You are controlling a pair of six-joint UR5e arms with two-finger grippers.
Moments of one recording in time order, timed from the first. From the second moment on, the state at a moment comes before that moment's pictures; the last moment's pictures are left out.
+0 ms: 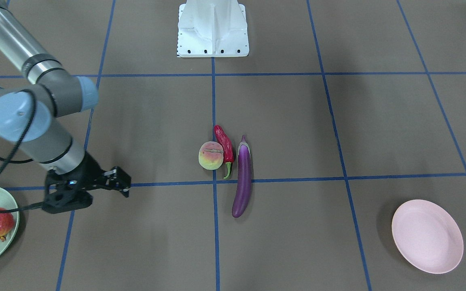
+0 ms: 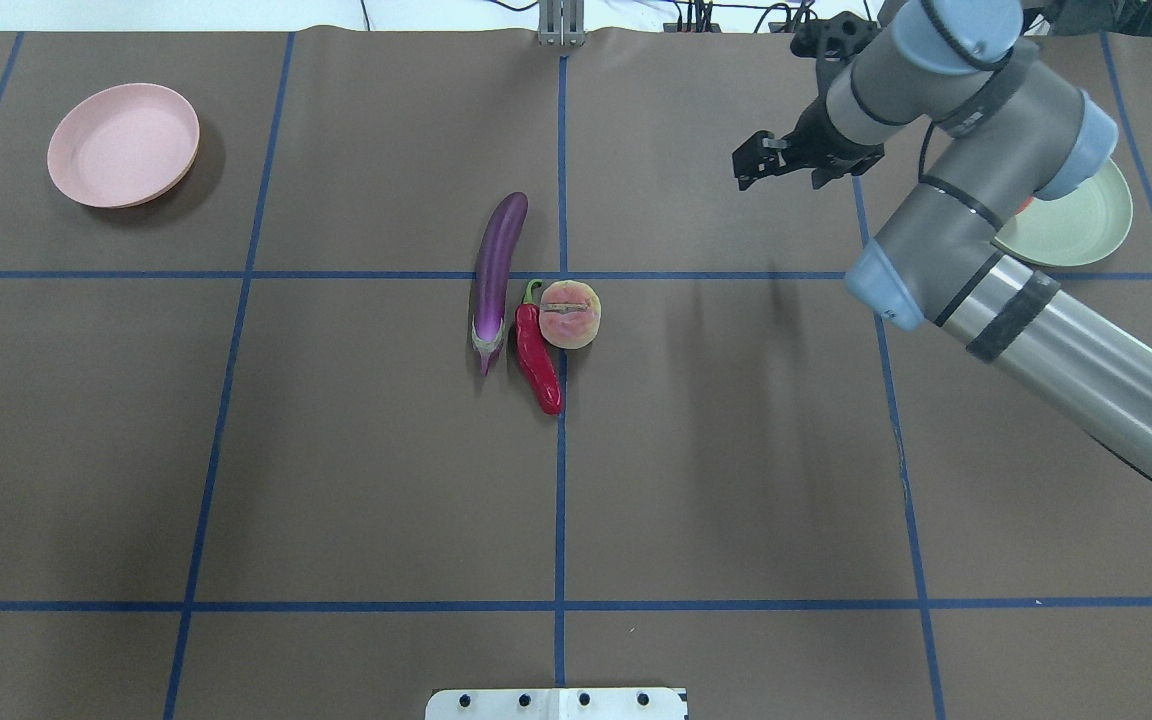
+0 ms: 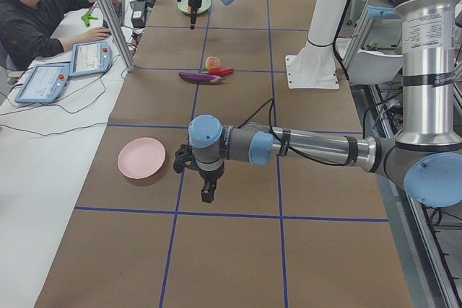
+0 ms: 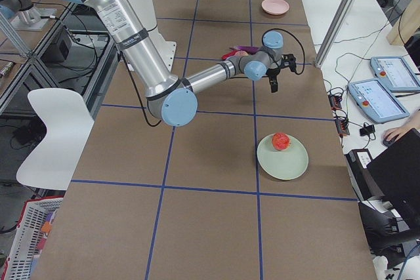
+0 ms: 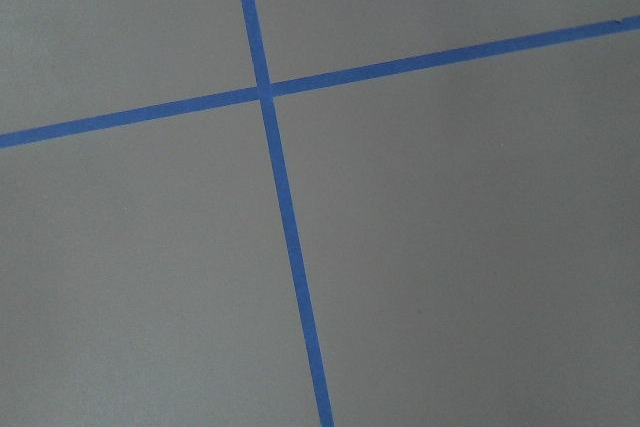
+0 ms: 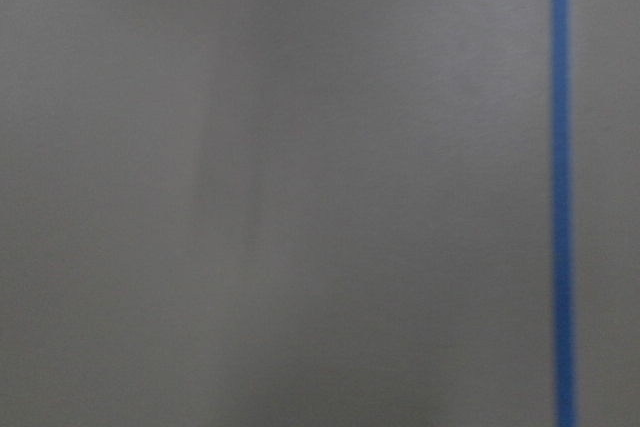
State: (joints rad) left arm -1.47 -1.46 -1.79 -1.58 -2.36 0.04; right arm 0.84 -0.90 1.37 -1.18 2.00 0.97
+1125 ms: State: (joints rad) left arm -1.46 -1.46 -1.77 -1.58 -2.36 0.04; right arm 0.53 -0.65 1.33 -1.50 1.68 1.16
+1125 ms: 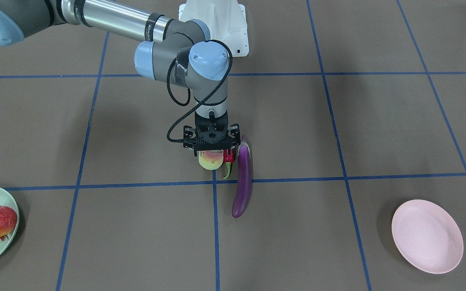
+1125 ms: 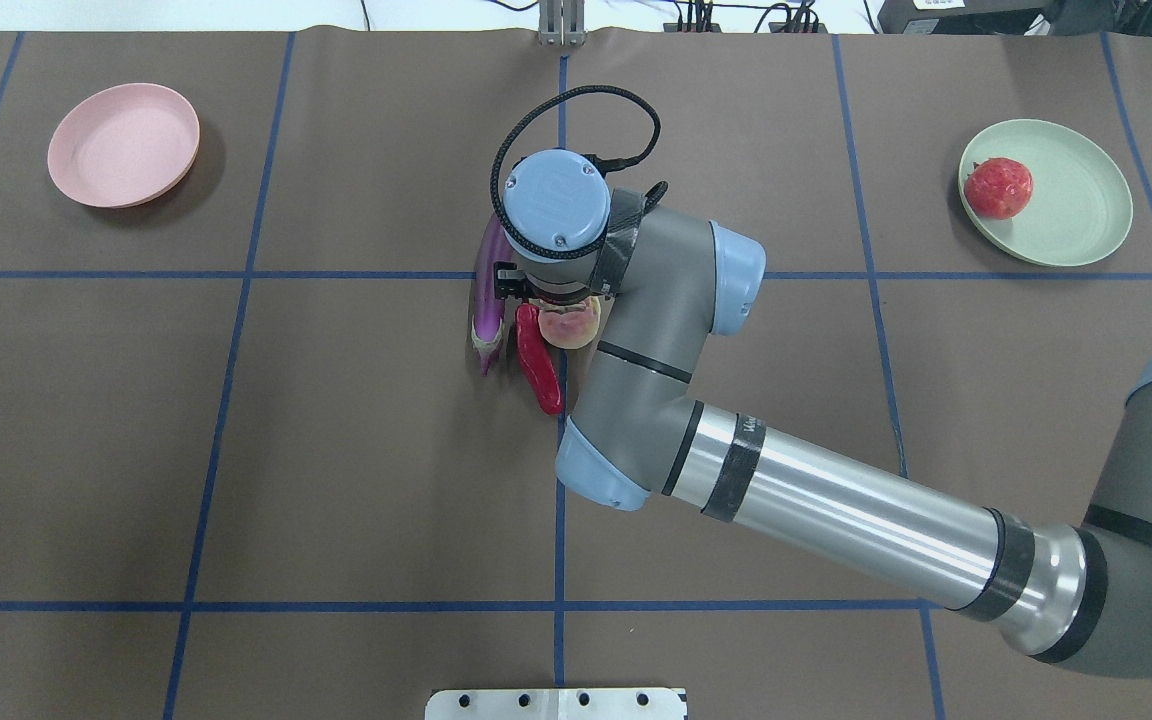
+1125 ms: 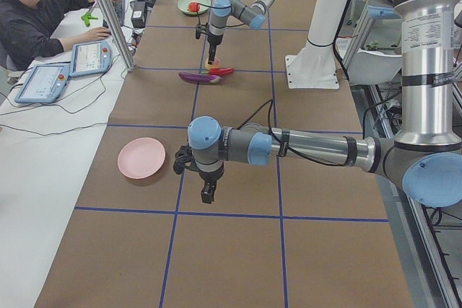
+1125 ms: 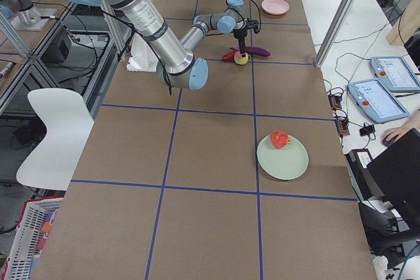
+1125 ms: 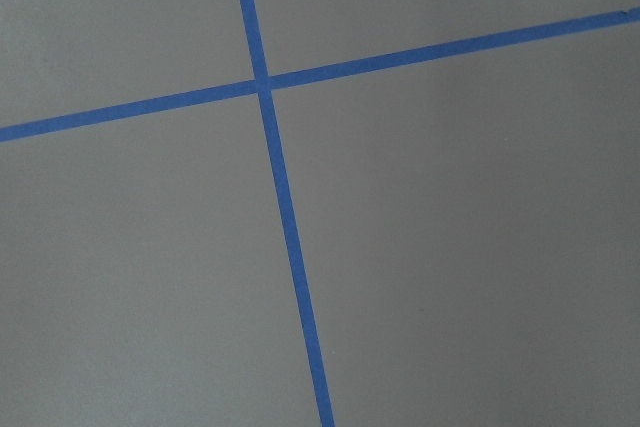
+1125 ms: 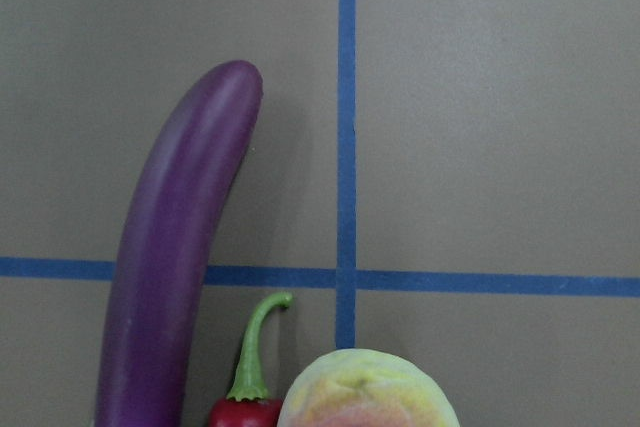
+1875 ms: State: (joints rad) left arm -1.46 -1.46 -1.77 -1.58 -2.36 0.04; right arm 0.51 -0.62 1.29 -1.52 1.64 1.13
